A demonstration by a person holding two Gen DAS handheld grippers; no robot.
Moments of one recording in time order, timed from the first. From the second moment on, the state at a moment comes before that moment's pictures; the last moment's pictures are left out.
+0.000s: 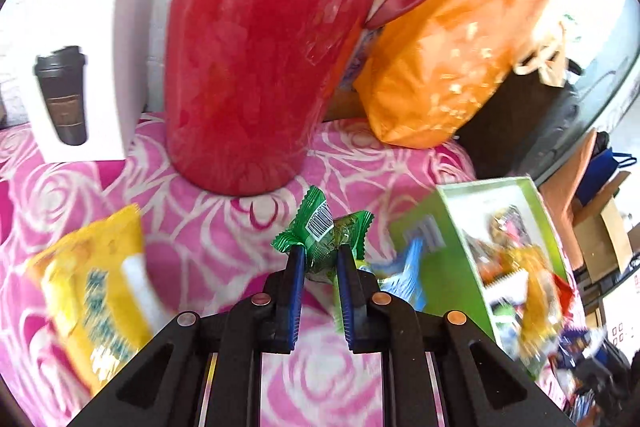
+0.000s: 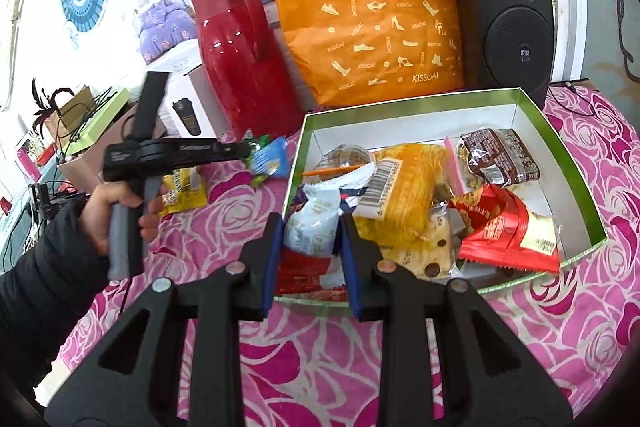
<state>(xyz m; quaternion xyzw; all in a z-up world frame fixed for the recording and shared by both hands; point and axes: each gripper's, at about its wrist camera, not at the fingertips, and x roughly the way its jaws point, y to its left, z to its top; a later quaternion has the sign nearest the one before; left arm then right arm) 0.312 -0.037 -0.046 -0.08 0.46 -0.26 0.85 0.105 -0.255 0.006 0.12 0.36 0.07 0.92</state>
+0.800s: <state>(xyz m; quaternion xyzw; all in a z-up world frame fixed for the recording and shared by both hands) 0.186 -0.009 -0.041 0.00 0.47 -0.24 0.85 0.052 -0.282 0.020 0.15 0.34 0.05 0.93</state>
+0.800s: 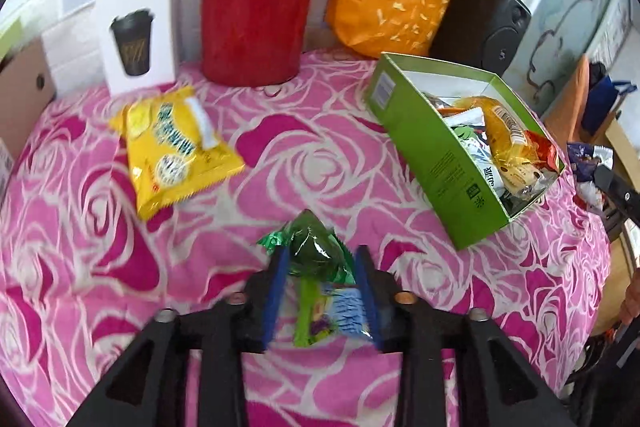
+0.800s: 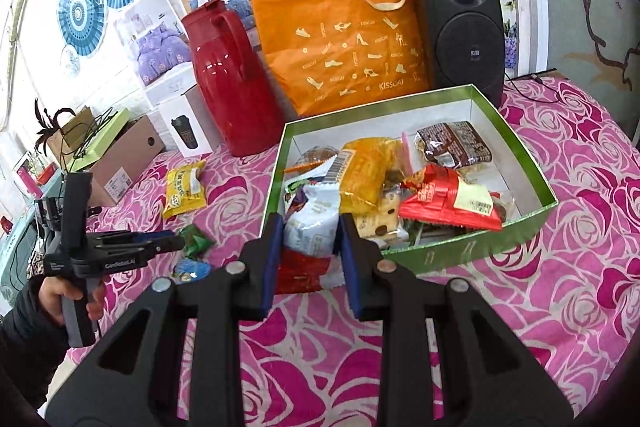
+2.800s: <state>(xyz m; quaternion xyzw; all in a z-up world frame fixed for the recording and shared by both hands) 0.239 -0.179 0.010 0.05 0.38 -0.28 0.88 0.132 -0.371 -0.021 0.14 0.36 -0.05 0.92</state>
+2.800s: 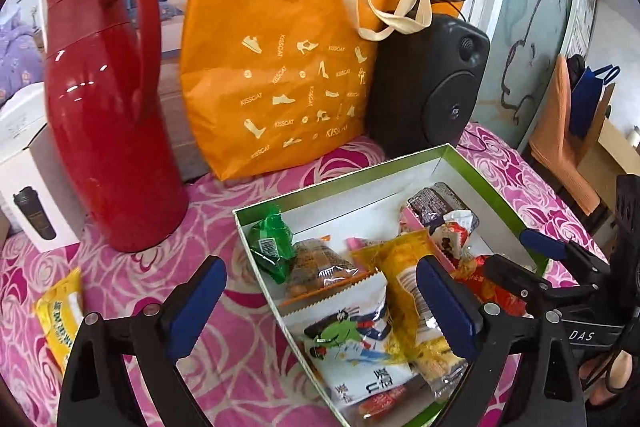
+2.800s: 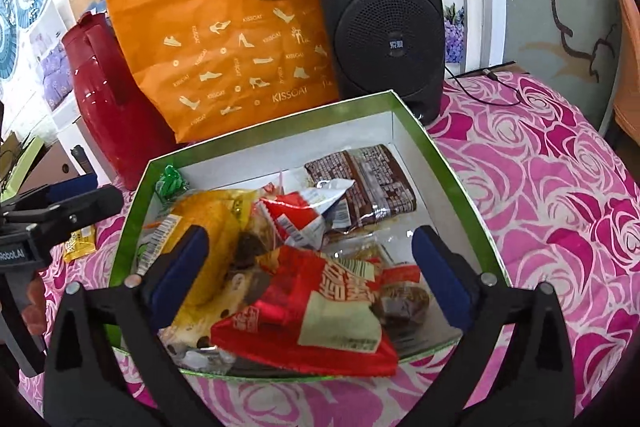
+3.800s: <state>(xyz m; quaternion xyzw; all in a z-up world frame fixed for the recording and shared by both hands) 0.125 -0.022 0.058 0.00 0.33 -0.22 0.92 0.070 -0.241 0.013 0.13 0.34 0.05 0.93</state>
